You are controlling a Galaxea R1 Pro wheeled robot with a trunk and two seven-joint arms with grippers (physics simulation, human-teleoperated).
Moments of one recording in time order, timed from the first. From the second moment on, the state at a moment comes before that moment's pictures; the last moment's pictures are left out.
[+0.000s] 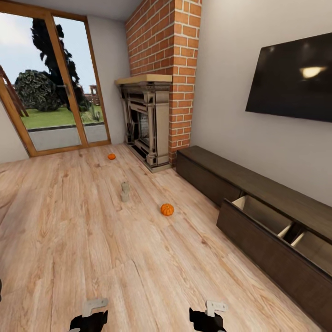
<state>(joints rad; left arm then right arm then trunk) -0.32 0.19 -0.60 -0.55 0.71 0.01 0.28 -0.47 0.14 0.10 -0.11 -0.22 -0.23 -0.06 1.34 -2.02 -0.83</state>
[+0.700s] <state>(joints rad) -0.32 0.16 -0.64 -0.54 0.71 0.03 0.28 -0.46 0.14 0.10 -0.11 -0.22 -0.23 -0.06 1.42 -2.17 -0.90</state>
